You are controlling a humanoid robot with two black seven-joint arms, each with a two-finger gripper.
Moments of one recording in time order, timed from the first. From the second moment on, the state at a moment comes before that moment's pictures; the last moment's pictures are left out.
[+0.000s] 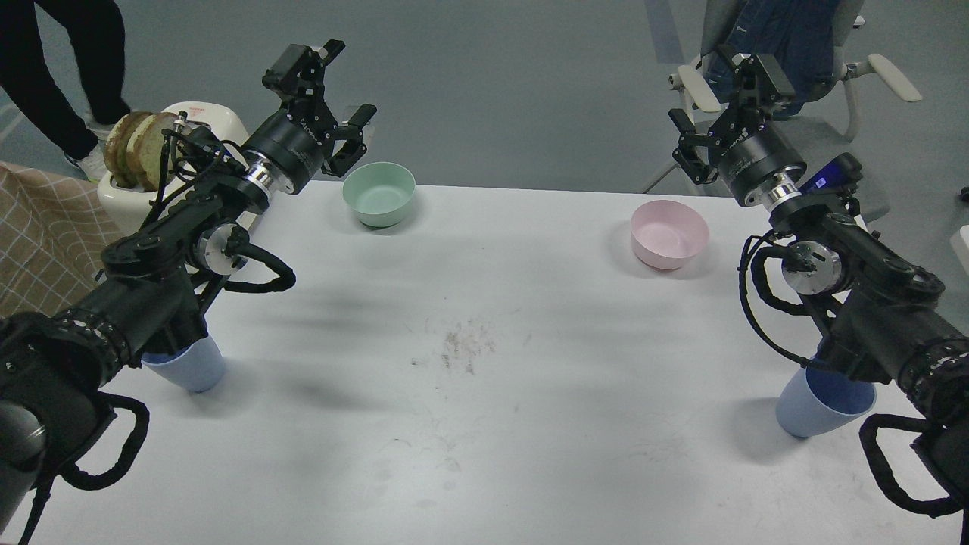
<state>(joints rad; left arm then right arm) -0.91 0.26 -0.63 -0.47 0.33 -0.49 -0.49 0.96 -0.13 0.63 0.33 -0.27 0.49 0.49</state>
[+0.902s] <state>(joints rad) -0.91 0.26 -0.63 -0.49 0.33 -0.49 -0.49 0.97 -0.12 0.64 0.33 -0.24 0.49 0.49</state>
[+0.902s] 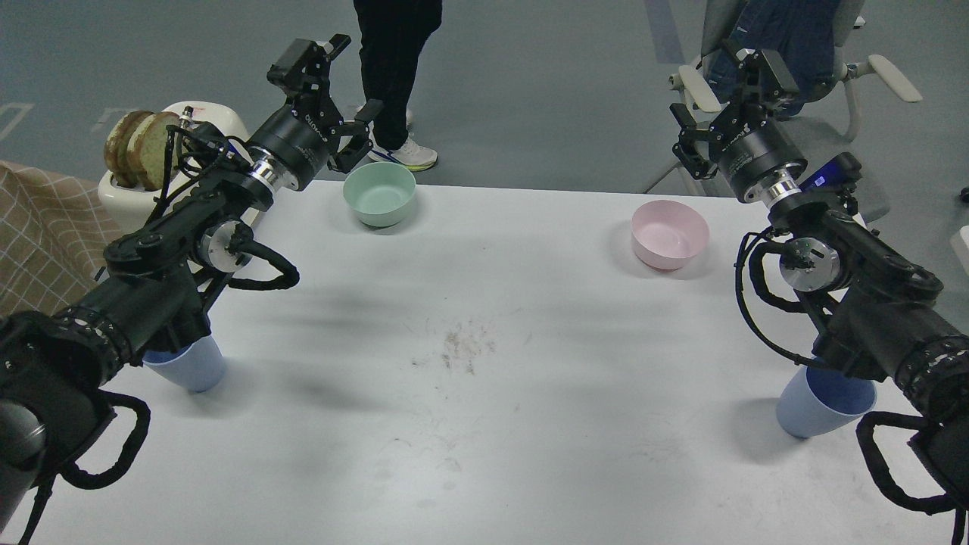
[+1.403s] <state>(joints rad) -0.95 0.27 -0.62 -0.49 0.35 -0.49 -0.49 0.97 -0.12 0.64 0.33 -0.23 0.49 0.49</state>
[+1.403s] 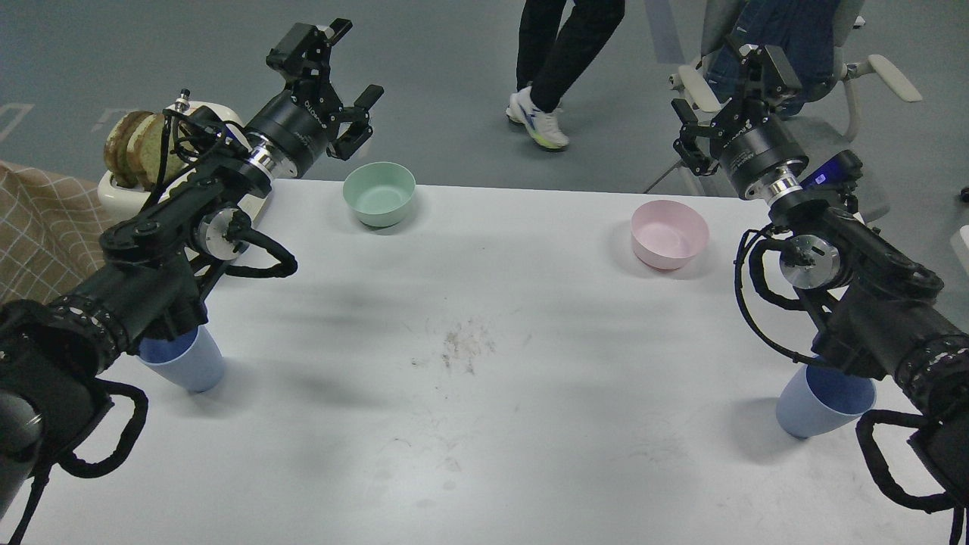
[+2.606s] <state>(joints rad) -0.55 1.33 -0.60 -1.40 1.63 -0.34 -0.49 0.98 -0.13 0.64 0.34 -0.24 0.49 0.49</state>
